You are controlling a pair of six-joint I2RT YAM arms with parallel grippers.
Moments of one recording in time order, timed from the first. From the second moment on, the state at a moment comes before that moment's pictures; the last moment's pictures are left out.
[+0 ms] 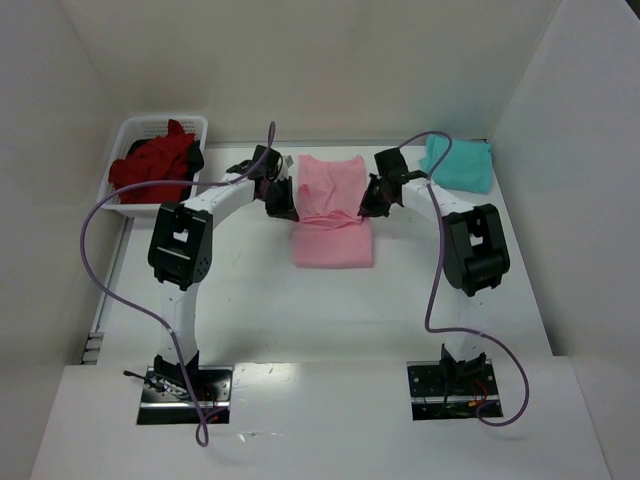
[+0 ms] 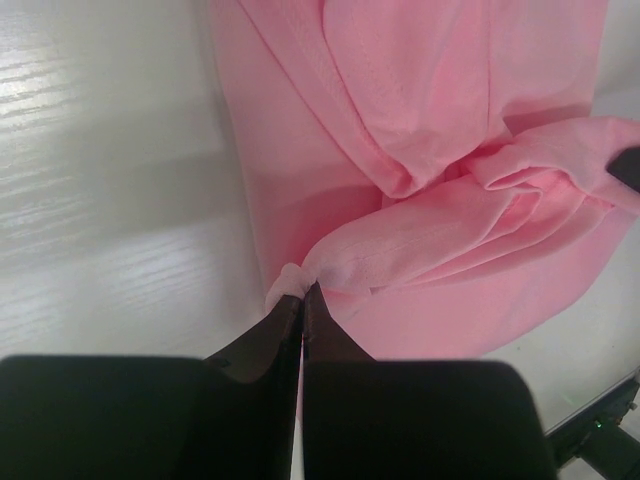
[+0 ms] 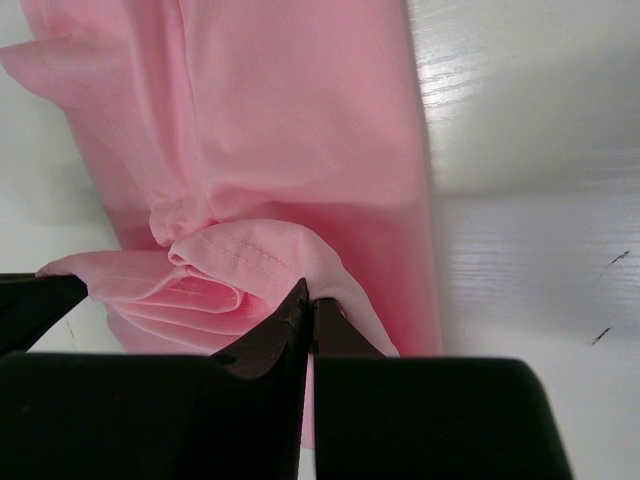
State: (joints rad) left arm -0.32 2.13 1.67 -0.55 0.33 -0.42; right arm 0.29 1.98 1.46 -0.44 -0.12 0.67
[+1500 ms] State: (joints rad) left arm -0.31 1.95 1.45 -0.33 0.60 -0.32; right arm 0.25 1.72 1.19 -0.15 -0.38 0.58
